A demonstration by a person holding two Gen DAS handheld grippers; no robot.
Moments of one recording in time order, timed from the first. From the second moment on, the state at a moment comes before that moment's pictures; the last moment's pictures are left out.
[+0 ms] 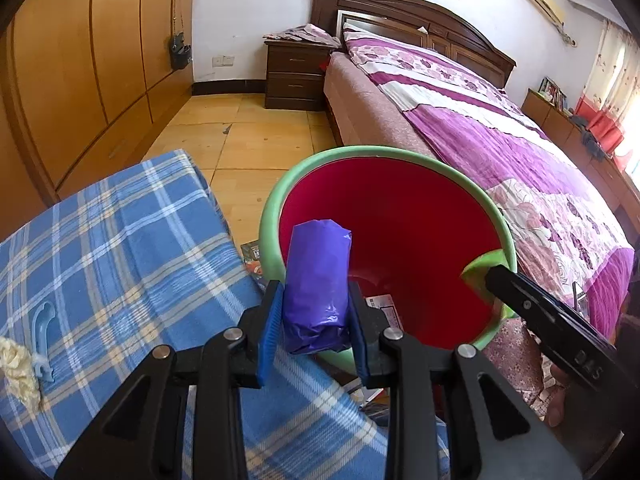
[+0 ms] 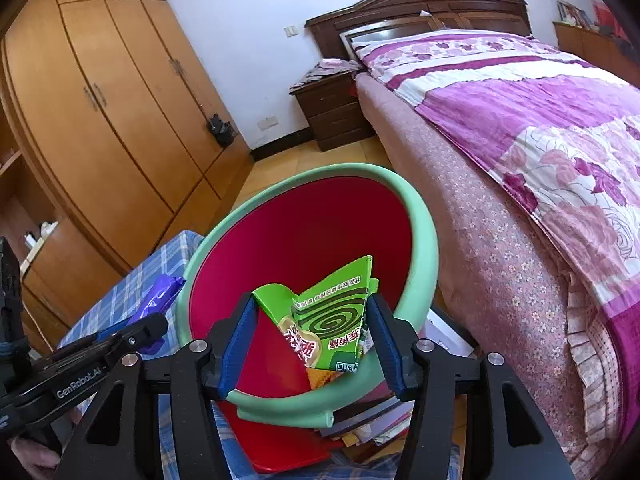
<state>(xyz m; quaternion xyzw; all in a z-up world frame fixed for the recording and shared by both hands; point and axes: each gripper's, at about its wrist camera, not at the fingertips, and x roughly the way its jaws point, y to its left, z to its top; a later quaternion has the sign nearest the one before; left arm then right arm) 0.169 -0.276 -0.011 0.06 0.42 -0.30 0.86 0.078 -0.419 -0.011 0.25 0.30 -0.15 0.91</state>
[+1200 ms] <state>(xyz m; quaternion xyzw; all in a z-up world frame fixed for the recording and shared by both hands) 0.150 -0.232 0.004 0.04 0.40 -0.28 0.87 0.052 -0.409 0.003 0.26 0.29 -0.16 0.91</state>
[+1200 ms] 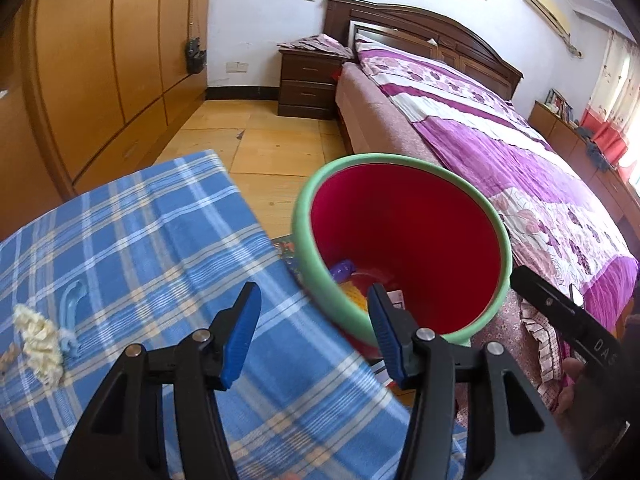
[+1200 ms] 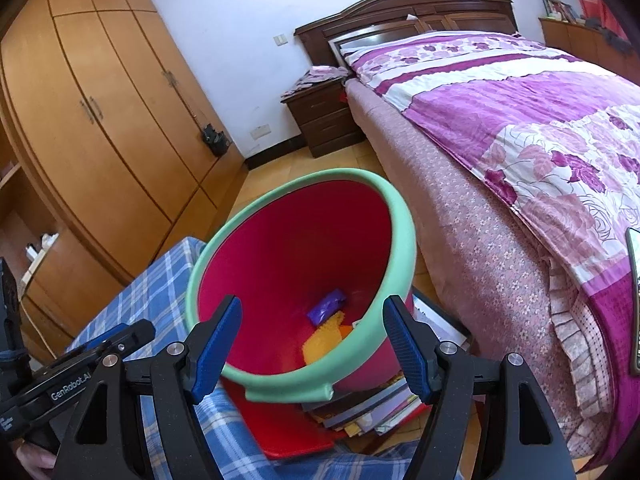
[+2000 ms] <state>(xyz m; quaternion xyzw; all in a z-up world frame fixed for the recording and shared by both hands) 0.140 -0.092 0.018 0.00 0.39 -0.16 0.91 0.069 -0.326 0.025 0.22 0.32 -0.09 0.92</state>
